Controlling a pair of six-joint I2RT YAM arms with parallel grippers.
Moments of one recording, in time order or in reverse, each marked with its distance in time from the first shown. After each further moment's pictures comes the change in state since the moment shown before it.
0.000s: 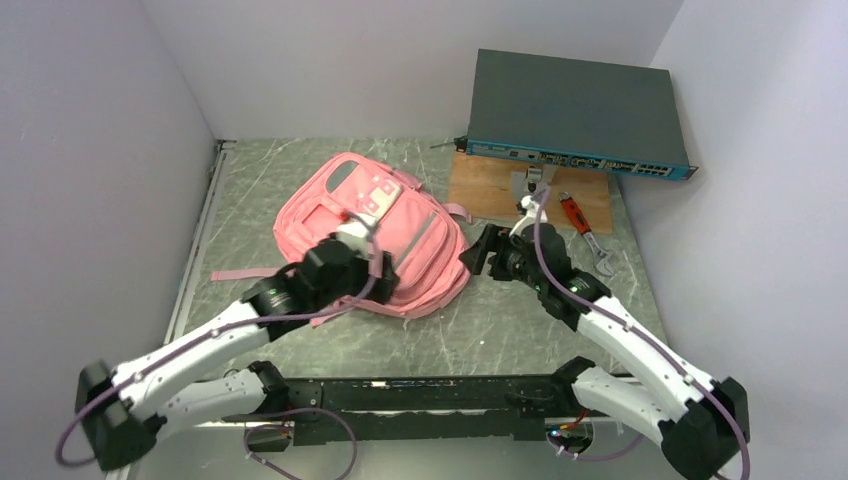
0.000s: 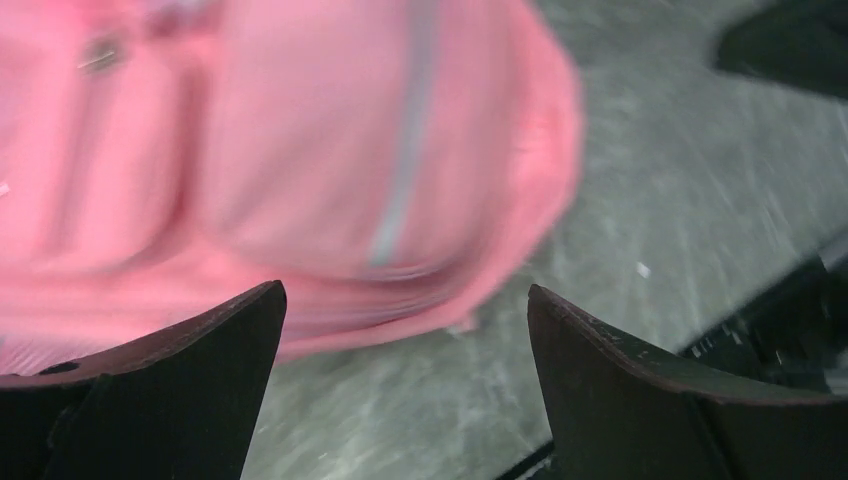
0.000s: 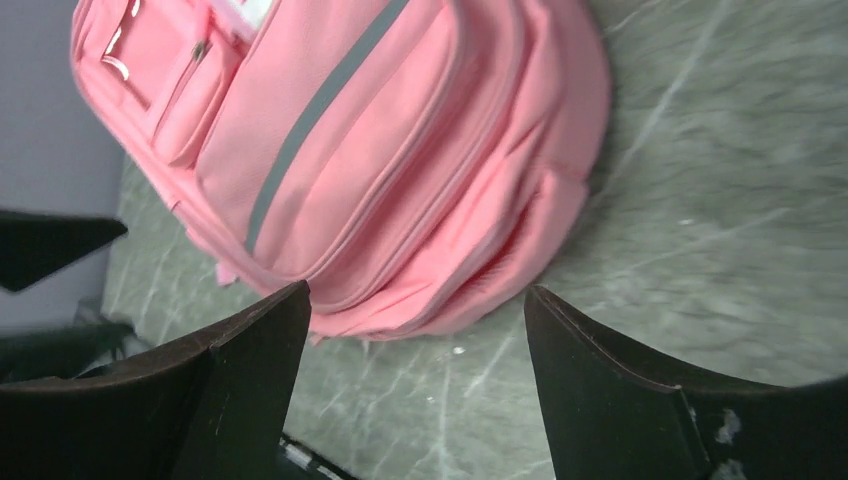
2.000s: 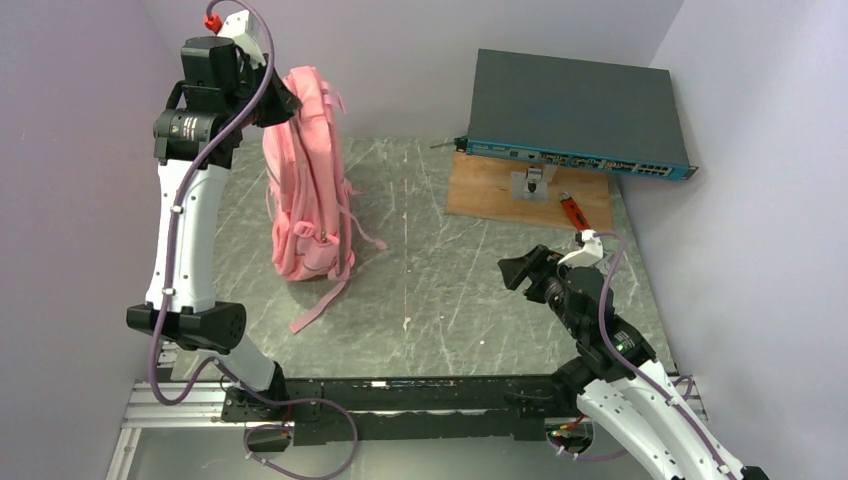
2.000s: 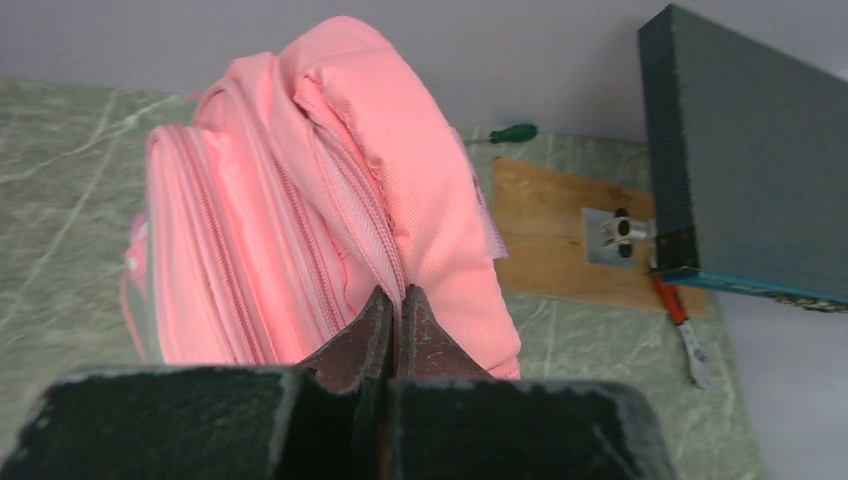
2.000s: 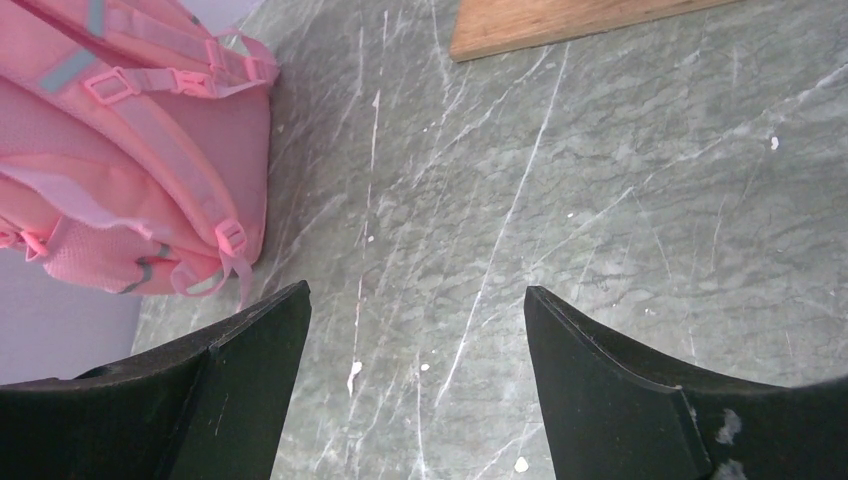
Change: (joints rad) left arm 0.621 0.734 1.488 -0.558 0.280 0.085; right arm -0.016 -0.516 -0.137 -0.204 0.284 0.081
